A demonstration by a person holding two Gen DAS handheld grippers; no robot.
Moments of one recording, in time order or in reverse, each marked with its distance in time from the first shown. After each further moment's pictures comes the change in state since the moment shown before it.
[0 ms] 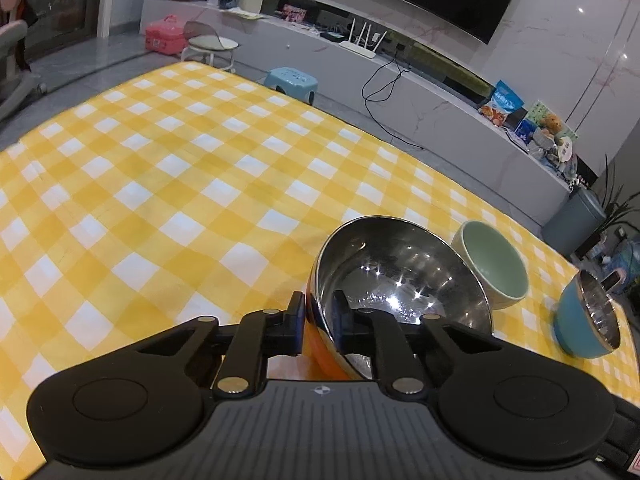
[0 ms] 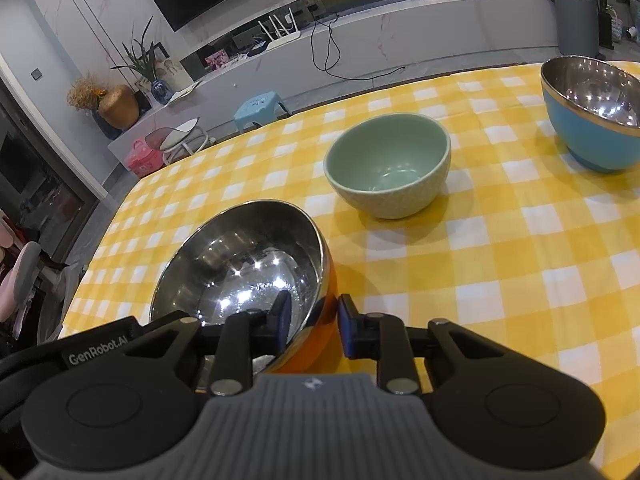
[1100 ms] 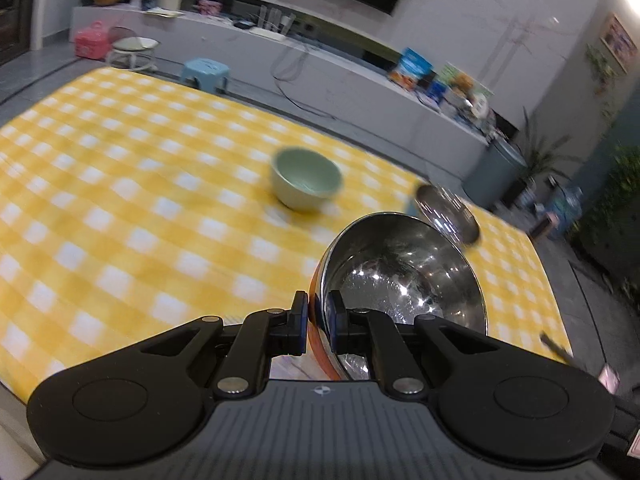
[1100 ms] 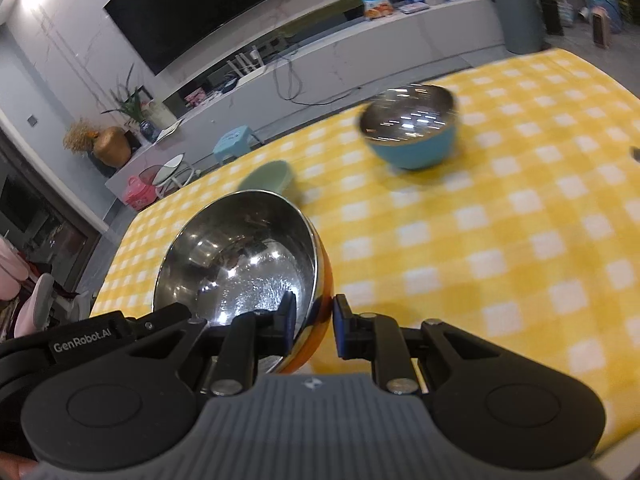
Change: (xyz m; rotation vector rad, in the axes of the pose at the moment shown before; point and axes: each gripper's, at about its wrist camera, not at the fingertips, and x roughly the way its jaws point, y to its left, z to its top) left arm -0.103 -0.112 -0.079 0.126 0.071 -0.192; right arm -0.190 -0.129 -0.036 0.110 -0.062 0.002
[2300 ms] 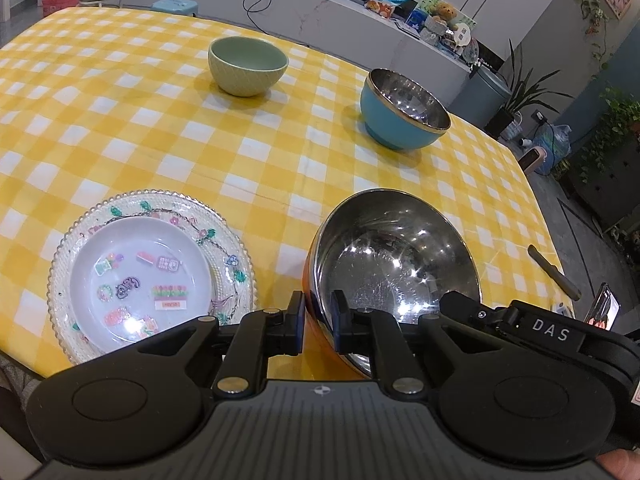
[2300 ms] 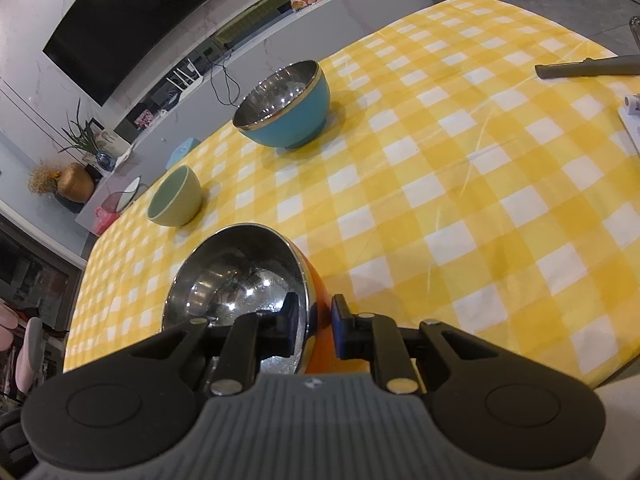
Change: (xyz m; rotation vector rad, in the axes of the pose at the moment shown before) left arm 0.033 -0.042 -0.063 0.023 0.183 -0.033; right arm -0.007 -0.089 -0.017 0.174 0.023 -0.067
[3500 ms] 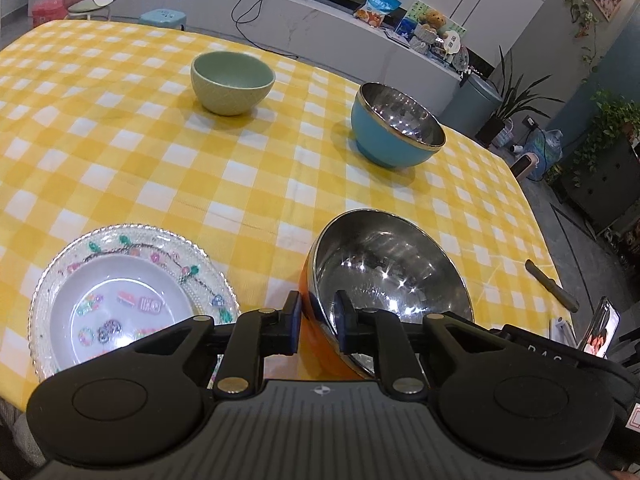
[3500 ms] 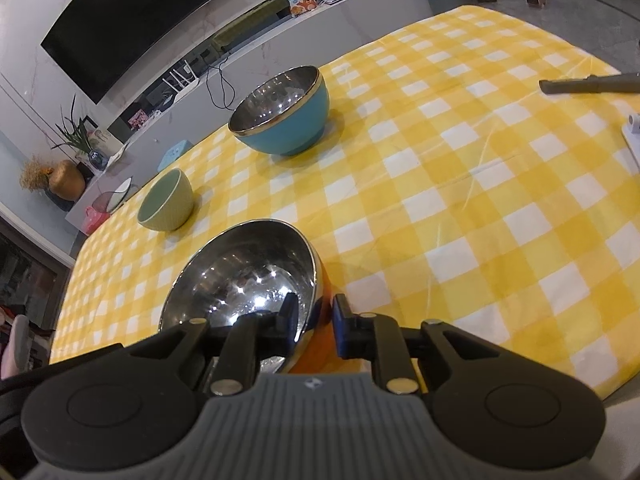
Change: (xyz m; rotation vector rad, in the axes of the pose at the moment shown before) left arm 0.014 -0.003 0.016 0.022 -0.038 -0.028; right arm 0.007 0.003 0.004 -0.020 -0.026 -0.019
